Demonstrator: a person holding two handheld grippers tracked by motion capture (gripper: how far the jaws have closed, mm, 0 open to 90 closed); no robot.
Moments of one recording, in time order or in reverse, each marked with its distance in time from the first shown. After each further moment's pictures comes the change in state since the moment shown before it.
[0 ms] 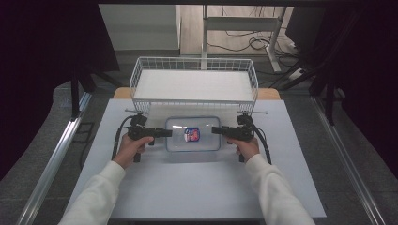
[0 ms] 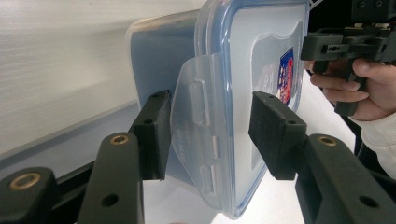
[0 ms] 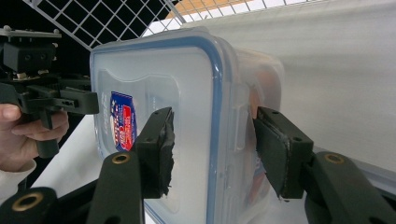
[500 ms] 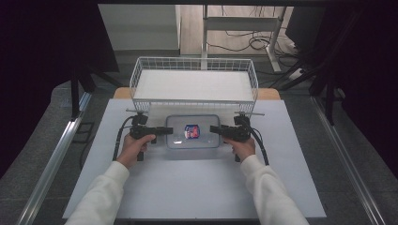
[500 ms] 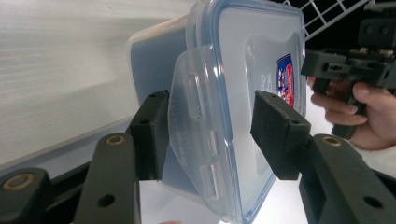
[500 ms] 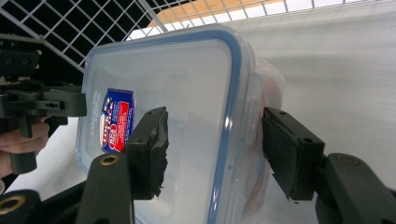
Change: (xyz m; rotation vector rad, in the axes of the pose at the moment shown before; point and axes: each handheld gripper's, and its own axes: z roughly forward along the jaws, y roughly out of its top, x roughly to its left) left arm 0.011 -0.001 0.009 -0.053 0.000 -0.096; right arm 0.000 -0.004 0.013 -0.051 -0.080 -0.021
